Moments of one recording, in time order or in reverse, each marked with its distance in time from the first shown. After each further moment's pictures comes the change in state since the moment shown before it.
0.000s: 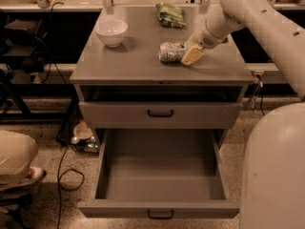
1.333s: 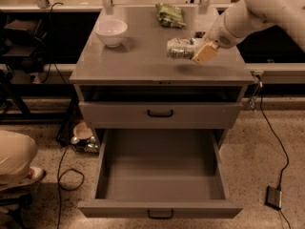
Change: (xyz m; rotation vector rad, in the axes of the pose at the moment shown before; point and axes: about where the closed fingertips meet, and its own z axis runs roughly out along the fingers) arm 0.008 0.024 -0.075 0.087 -0.011 0.094
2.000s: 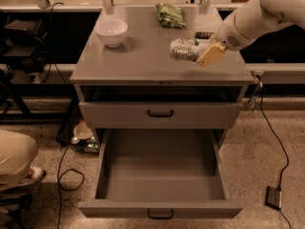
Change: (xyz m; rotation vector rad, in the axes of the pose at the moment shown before) arm 0.008 0.020 -0.036 -0.006 0.006 0.064
